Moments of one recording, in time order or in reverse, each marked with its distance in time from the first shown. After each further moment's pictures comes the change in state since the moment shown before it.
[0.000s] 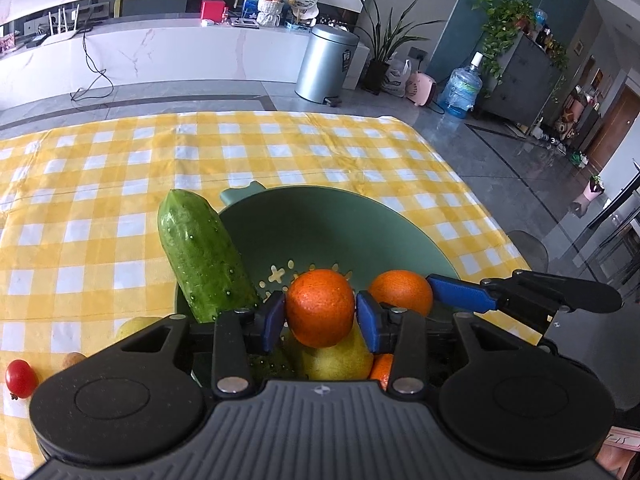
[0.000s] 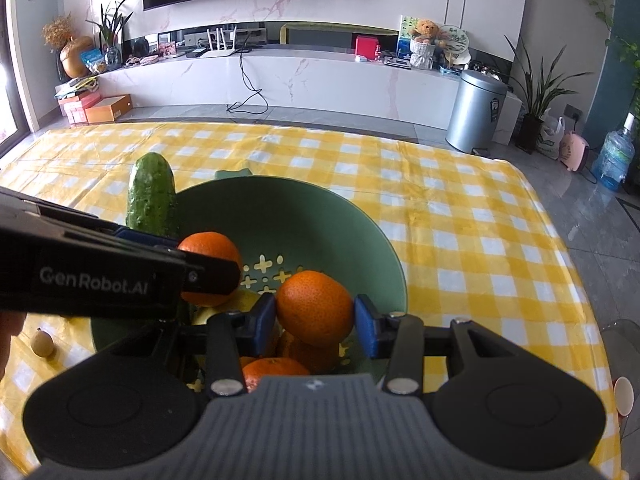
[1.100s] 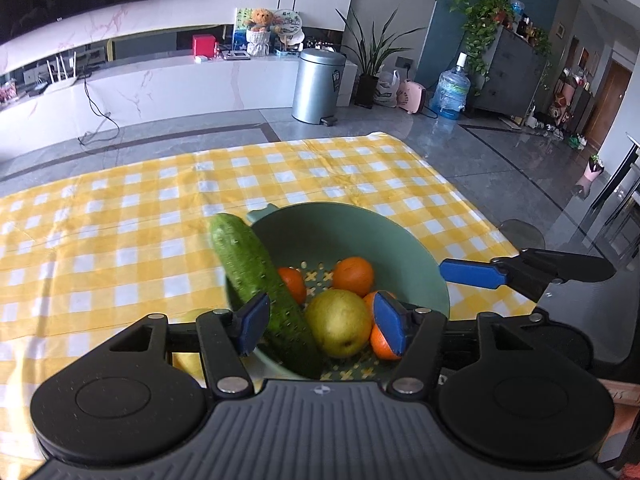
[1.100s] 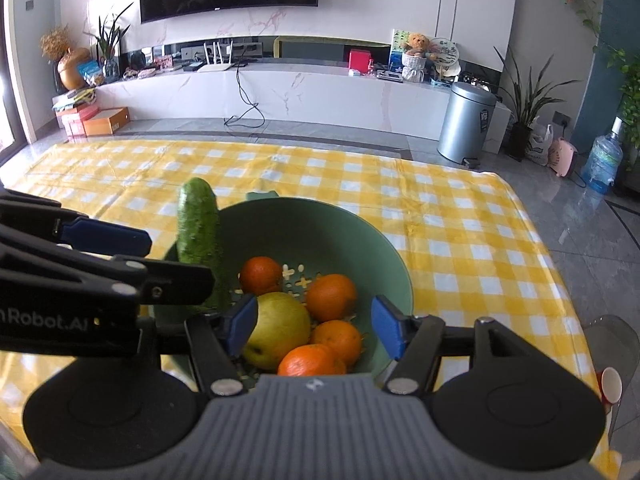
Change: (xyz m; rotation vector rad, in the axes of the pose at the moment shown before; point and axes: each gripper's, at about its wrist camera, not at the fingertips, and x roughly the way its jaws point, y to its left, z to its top) left arm -0.074 -0.012 -0.012 0.121 -0.055 0.052; right arm -0.053 0.025 -0.003 0.032 -0.043 -0.021
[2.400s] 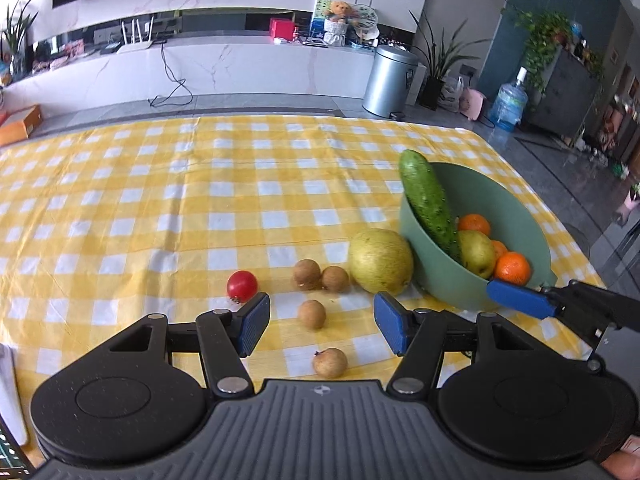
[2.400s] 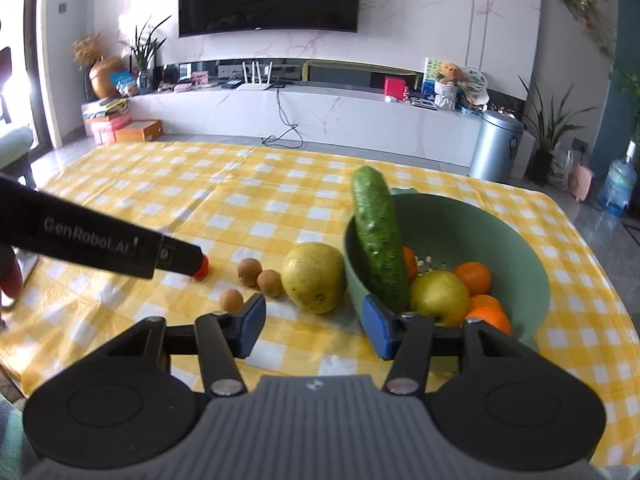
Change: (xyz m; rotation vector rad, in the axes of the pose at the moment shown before) left arm -0.054 0.121 -0.069 -0.148 0.013 0.098; right arm -0.021 0.137 -0.043 -0.055 -0.082 0.040
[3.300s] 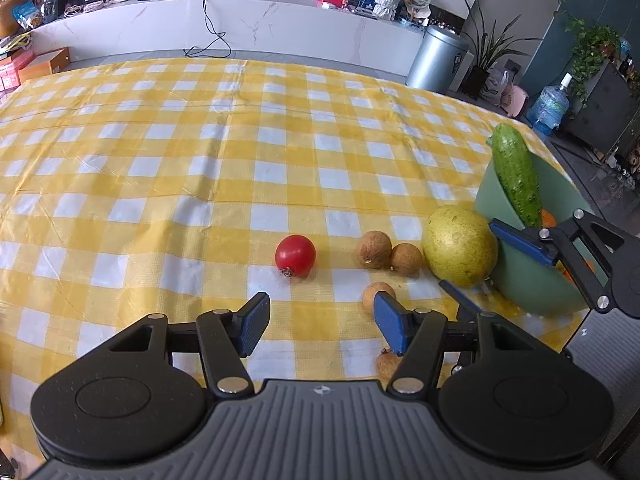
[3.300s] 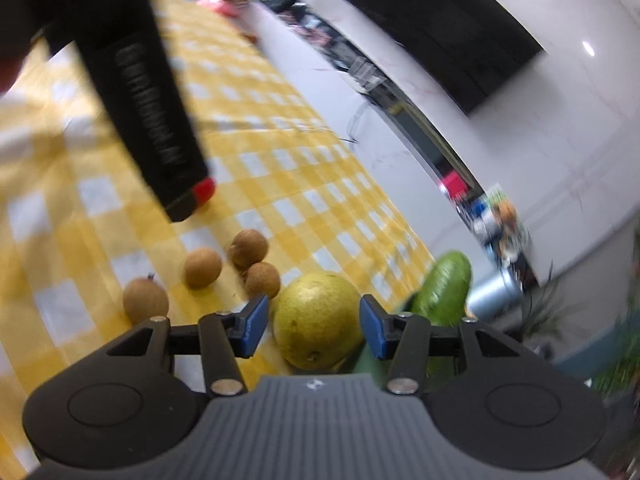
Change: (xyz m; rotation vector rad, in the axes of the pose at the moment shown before) left arm 0.048 0.041 -0.010 -0.124 0.094 0.062; right arm 0.083 0.053 -0.016 -0.791 -0.040 -0.089
